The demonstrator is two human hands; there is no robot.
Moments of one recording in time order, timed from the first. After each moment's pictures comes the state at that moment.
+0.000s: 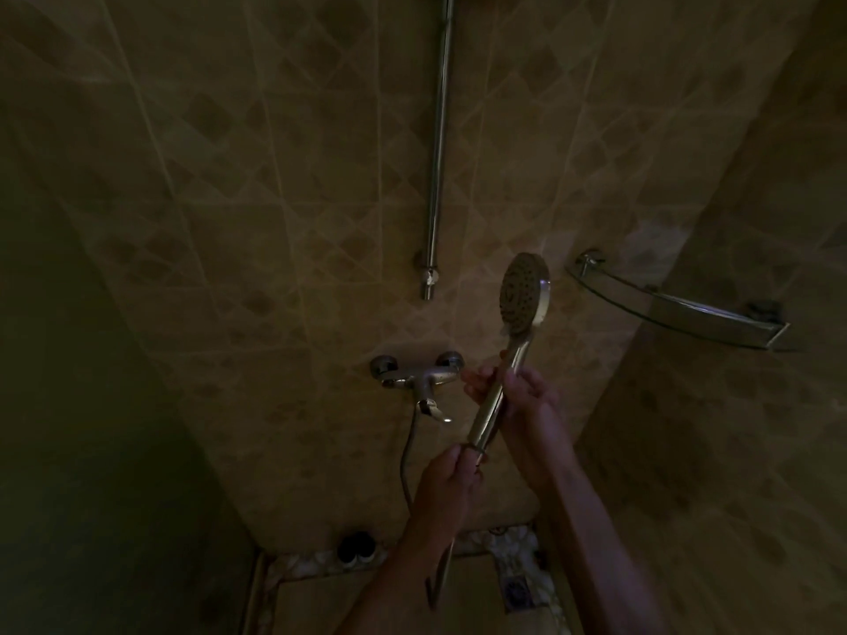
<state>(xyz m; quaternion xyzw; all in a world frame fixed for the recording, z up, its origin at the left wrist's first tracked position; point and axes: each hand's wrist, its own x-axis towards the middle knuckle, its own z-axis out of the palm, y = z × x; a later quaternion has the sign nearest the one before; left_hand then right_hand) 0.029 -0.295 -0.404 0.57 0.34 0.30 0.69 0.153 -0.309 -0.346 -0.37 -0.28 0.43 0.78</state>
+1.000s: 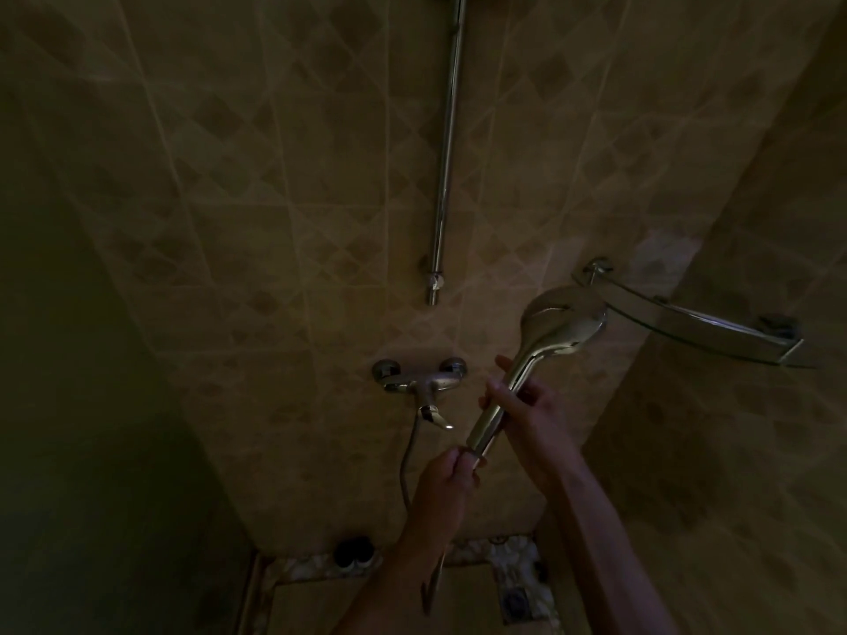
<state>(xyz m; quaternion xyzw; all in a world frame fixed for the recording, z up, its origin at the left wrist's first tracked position) 0.032 -0.288 -0.398 0.58 0.39 0.29 0.65 0.160 -0.309 -0.340 -0.54 -0.30 0.38 0.69</state>
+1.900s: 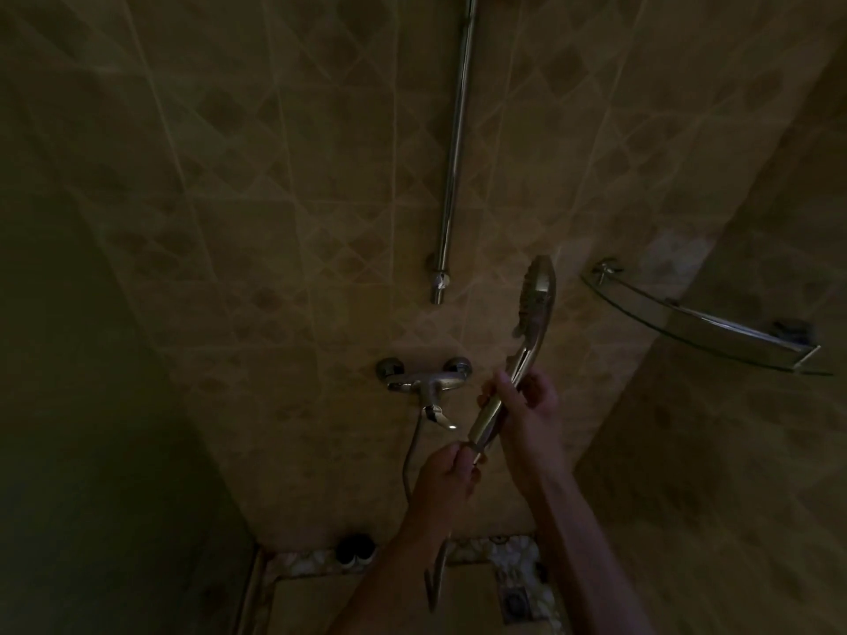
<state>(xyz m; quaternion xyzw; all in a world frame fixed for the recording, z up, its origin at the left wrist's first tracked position) 0.035 -0.277 -0.399 0.57 0.39 0.29 0.66 0.148 -0.291 -0.353 -0.52 -0.27 0.28 0.76</state>
